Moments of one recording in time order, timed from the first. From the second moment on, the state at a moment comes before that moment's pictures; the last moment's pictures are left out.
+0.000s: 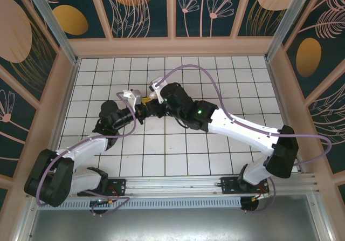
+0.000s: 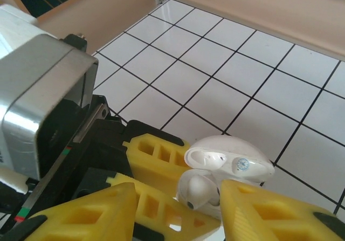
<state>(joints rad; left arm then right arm) -0.41 1.22 0.45 0.75 0.64 -0.23 1.06 1.49 1.34 -0.35 0.20 0.22</state>
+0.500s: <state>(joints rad) -0.41 1.22 0.46 0.75 0.65 -0.20 0.94 1.35 1.29 -0.27 0.00 0.31</state>
